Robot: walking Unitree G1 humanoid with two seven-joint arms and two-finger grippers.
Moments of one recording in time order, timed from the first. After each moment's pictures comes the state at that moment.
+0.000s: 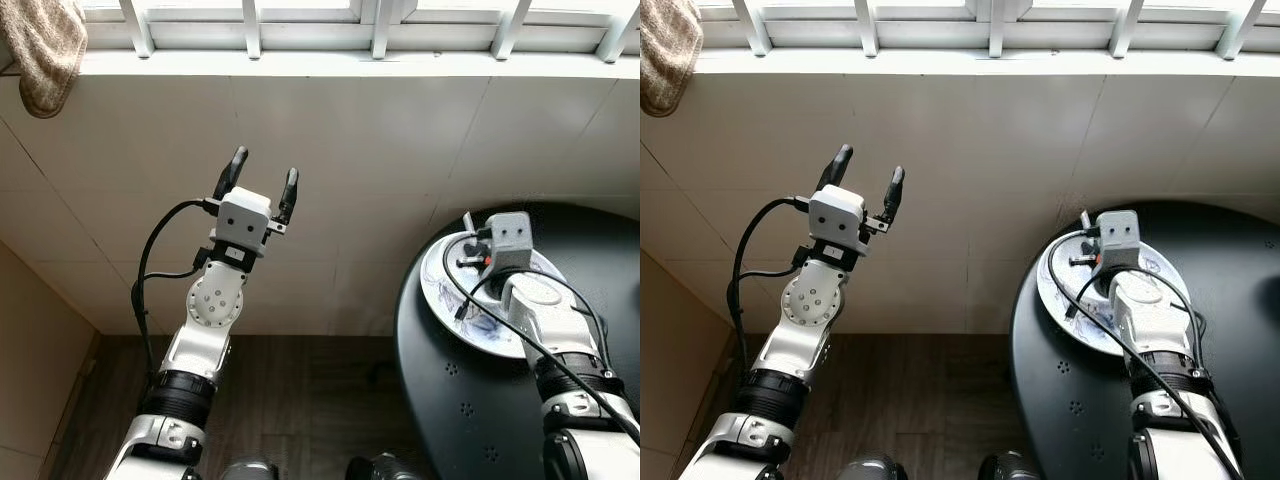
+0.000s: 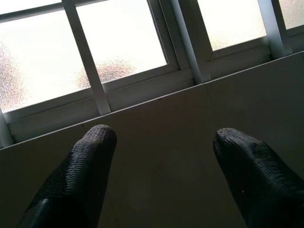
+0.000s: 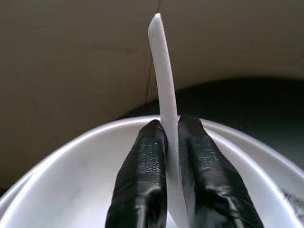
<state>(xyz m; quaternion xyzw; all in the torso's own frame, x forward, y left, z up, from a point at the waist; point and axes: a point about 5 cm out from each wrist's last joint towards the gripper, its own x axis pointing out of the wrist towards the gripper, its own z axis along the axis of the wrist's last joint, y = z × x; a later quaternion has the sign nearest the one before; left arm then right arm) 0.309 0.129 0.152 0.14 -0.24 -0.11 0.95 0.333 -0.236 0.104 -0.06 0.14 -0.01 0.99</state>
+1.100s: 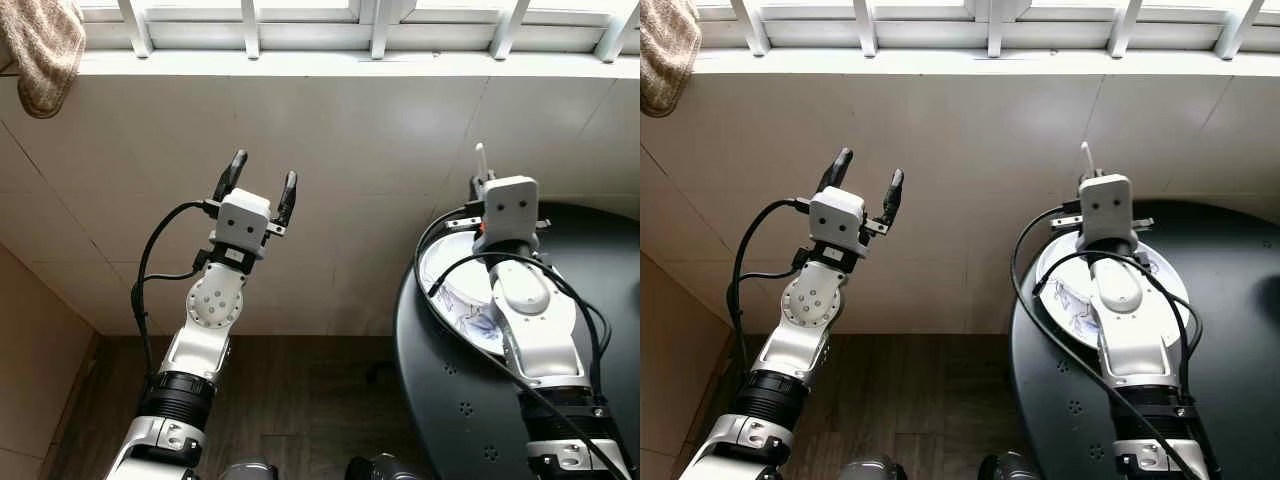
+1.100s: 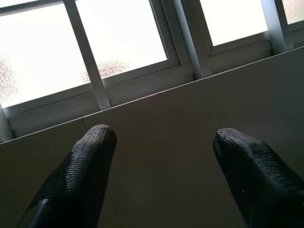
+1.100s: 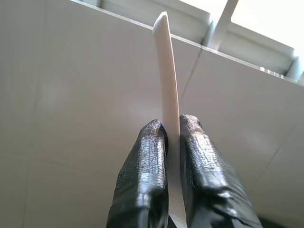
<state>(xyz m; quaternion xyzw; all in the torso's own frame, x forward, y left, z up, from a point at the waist) 0.309 0.130 0.150 0.14 -0.23 -0.11 0.96 0.309 -0.186 0.162 -0.16 -0.11 -0.02 0.98</state>
